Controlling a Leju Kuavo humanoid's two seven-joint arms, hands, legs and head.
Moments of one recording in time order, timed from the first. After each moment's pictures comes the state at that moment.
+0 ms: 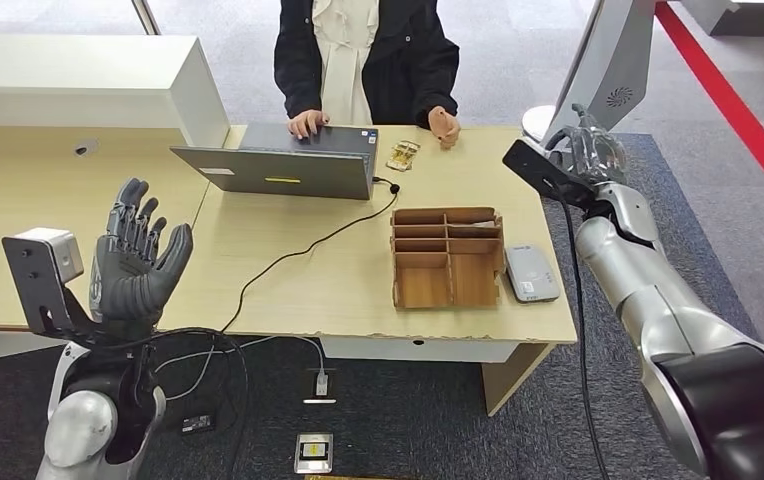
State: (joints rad) left arm -0.22 0.05 -0.28 -1.81 0.02 0.31 0.10; right arm -1.03 -0.25 0.41 -0.44 0.69 -0.32 -0.09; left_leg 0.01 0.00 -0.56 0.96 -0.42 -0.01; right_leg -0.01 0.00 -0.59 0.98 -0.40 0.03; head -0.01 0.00
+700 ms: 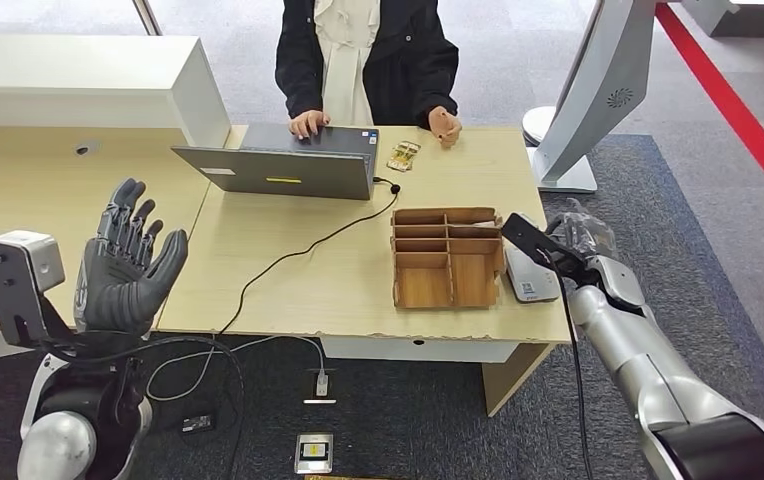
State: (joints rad) left arm -0.19 0.05 -0.28 -1.94 -0.01 0.27 0.20; right arm -0.77 -0.28 0.36 -0.60 0.74 -0.17 0.11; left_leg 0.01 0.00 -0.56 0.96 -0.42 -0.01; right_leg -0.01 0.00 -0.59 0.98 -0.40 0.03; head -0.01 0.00
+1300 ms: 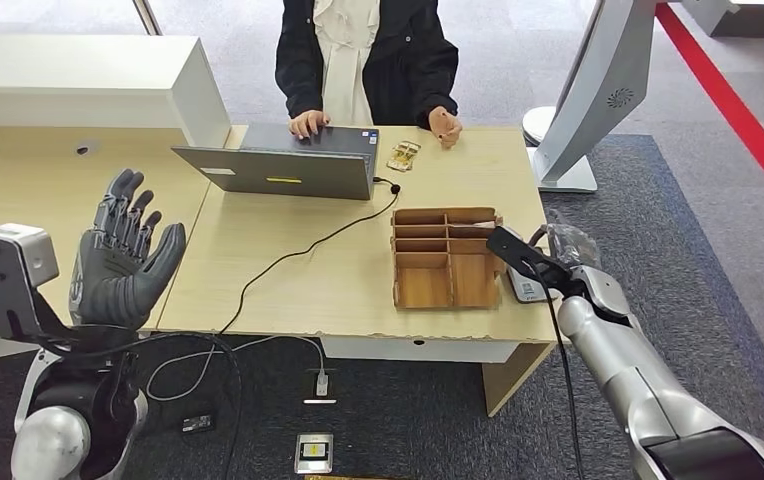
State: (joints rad) left arm -0.21 0.07 -0.28 -1.94 0.00 0.25 0.20; right arm -0.71 -0.25 0.34 -0.66 0.76 -0.12 0.12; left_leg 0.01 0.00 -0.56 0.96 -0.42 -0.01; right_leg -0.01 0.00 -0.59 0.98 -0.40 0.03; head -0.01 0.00
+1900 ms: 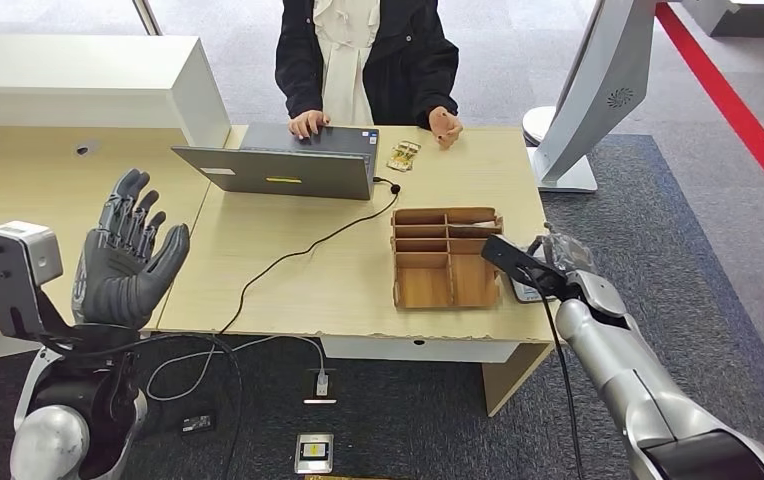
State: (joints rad) left arm -0.22 0.07 -0.28 -1.94 0.00 0.22 0.21; right arm -0.71 -0.24 0.34 -0.66 0.81 -0.04 0.16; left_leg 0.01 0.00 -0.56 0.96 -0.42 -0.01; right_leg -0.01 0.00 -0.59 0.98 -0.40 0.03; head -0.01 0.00
